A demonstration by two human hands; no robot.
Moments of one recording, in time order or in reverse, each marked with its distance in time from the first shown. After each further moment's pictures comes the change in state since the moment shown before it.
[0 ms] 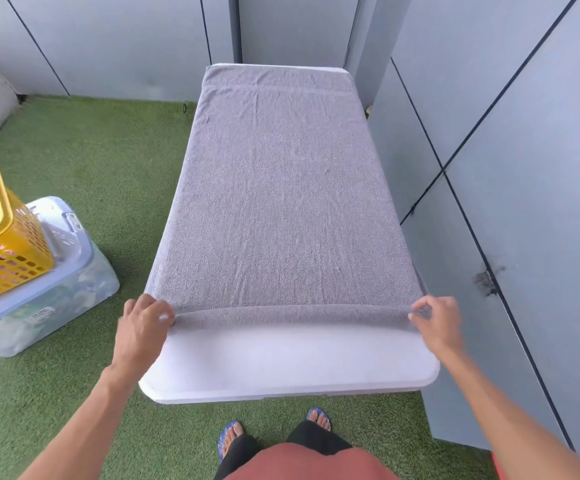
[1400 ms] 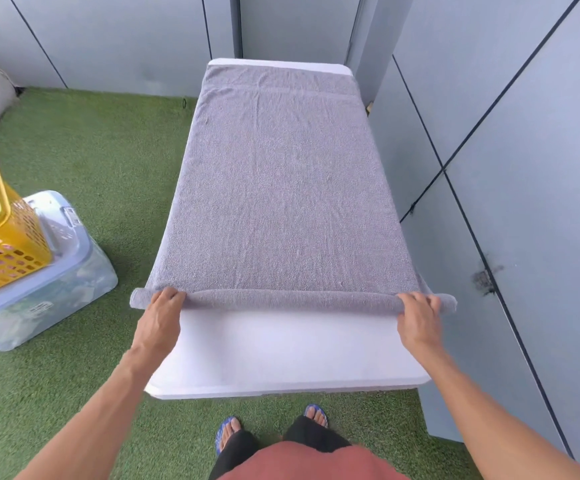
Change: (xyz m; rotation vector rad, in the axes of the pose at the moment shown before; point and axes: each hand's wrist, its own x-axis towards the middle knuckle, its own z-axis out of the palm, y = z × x) left_hand 0.007 0.018 0.018 0.130 -0.102 0.133; right_hand -0.009 -0.027 0.024 -0.406 0.001 -0.128
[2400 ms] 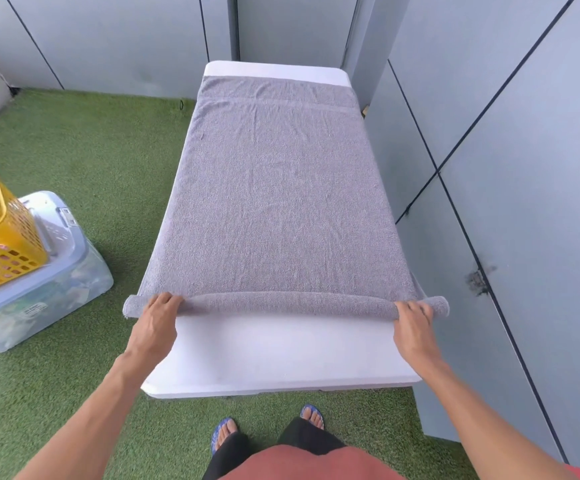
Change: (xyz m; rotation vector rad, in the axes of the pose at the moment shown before) left_hand -0.011 -0.001 0.000 -0.036 0.006 -0.023; right_hand -0.014 0.009 0.008 -0.007 -0.020 -0.041
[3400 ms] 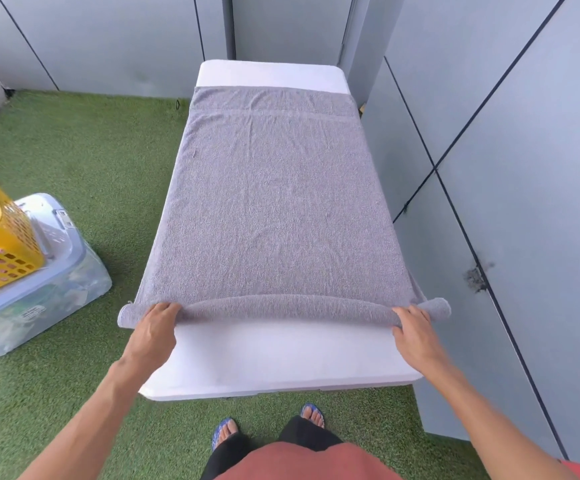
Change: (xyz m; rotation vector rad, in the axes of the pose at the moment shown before) left_hand -0.002 -0.001 0.005 -0.022 -0.061 0.009; right_hand -0.011 0.011 -0.013 0.083 -0.137 -0.084
